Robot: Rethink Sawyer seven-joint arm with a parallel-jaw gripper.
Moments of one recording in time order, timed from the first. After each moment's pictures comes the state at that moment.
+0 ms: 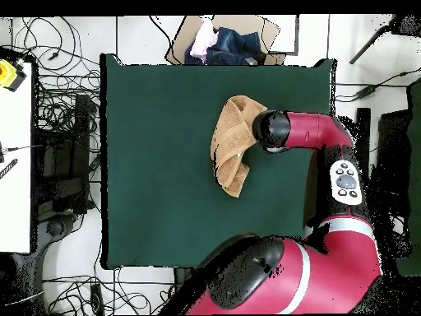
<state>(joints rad) -0.47 -0.30 0.15 1.11 -0.49 0.72 1.55</state>
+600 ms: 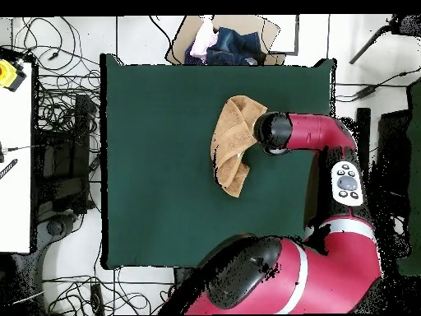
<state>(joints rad) -0.47 -0.31 0.13 1.11 -0.49 0.72 1.55</state>
